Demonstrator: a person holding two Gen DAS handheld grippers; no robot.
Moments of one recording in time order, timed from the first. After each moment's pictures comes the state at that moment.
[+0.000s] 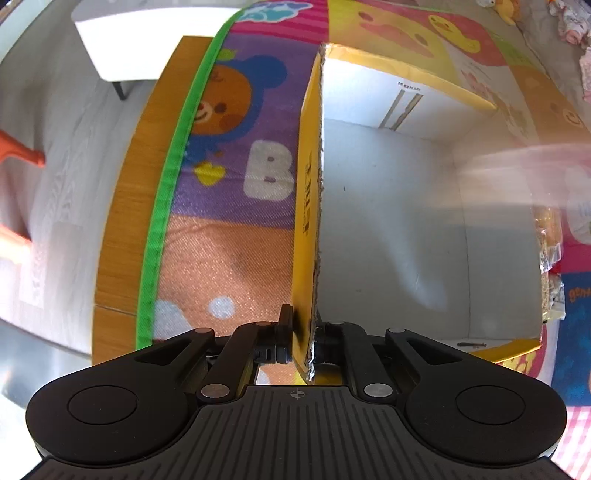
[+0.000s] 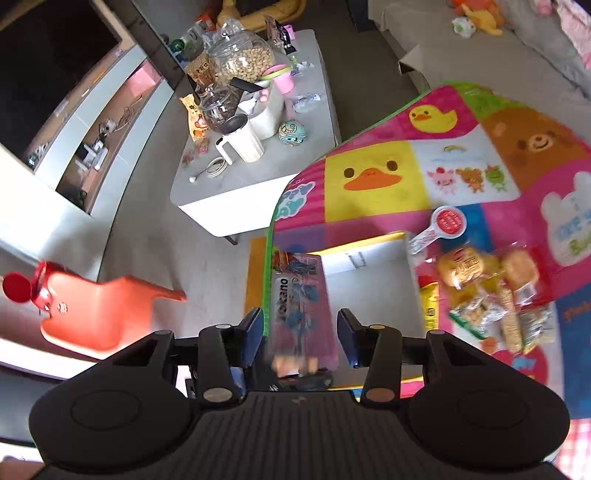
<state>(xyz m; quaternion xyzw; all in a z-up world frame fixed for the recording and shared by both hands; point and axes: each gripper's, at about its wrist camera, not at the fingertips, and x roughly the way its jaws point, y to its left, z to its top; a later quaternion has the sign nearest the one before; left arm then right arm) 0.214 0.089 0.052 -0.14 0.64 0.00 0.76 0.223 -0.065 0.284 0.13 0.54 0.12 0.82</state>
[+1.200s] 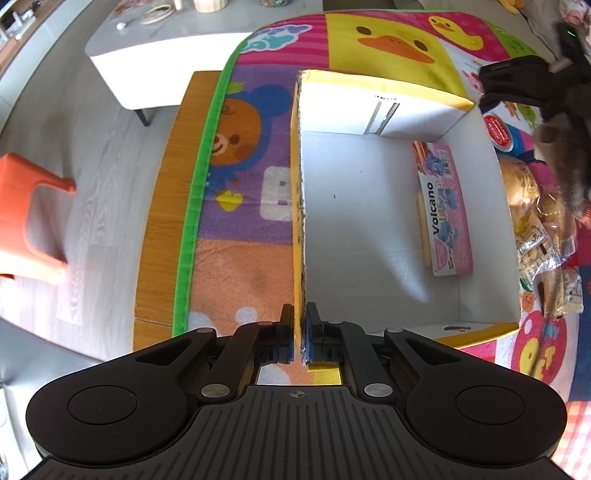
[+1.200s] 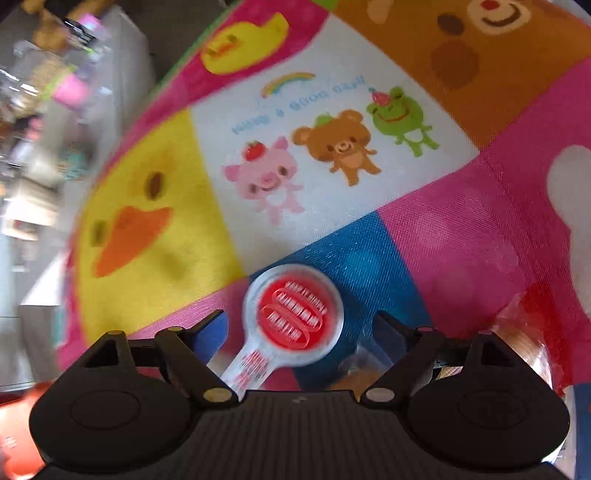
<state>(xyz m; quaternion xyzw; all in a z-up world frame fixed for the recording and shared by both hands) 0.218 0.075 0.073 -0.07 0.64 0.03 0.77 0.448 -0.188 0.023 0.17 0.64 -0.11 0.74</state>
